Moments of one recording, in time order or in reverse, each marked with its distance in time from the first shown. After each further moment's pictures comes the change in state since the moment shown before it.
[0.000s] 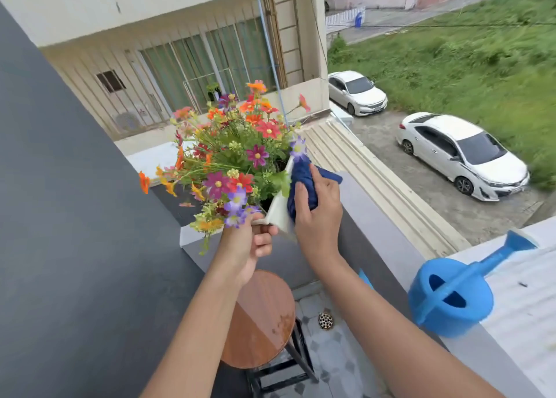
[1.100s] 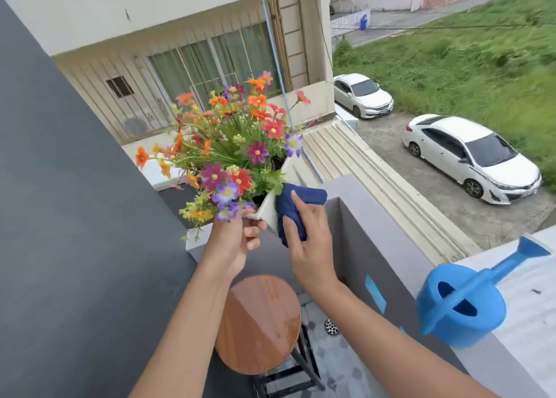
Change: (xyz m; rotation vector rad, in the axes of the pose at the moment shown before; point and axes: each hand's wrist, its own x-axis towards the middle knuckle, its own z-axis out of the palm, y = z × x) left_hand 0.015 0.018 -0.014 0.053 0.088 0.085; right_hand -0.038 0.017 0.002 0.061 -0.206 -0.080
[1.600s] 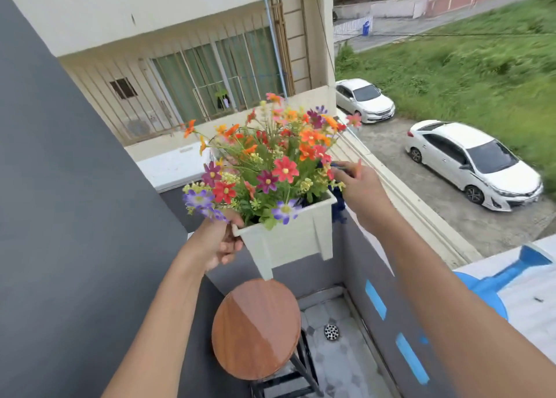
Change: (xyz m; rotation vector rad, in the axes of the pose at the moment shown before) left_hand 0.003 0.027 -0.028 0.370 -0.068 -0.145; right_hand 0.117 -0.004 -0.070 0.123 -0.136 0.439
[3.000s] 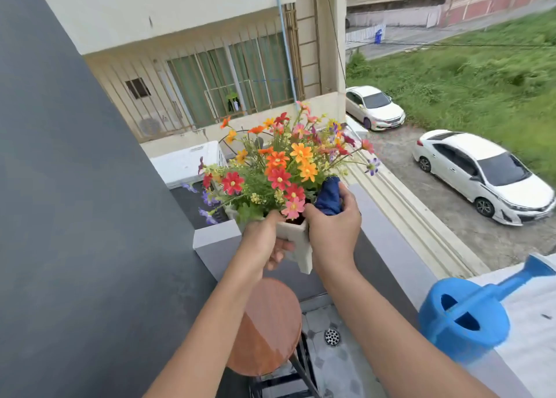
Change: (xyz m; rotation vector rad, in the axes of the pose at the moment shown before) left_hand -0.013 -0.023 0.063 0.008 0.114 0.029; right_hand -0.075 0.007 0.071 0.254 0.336 0.030
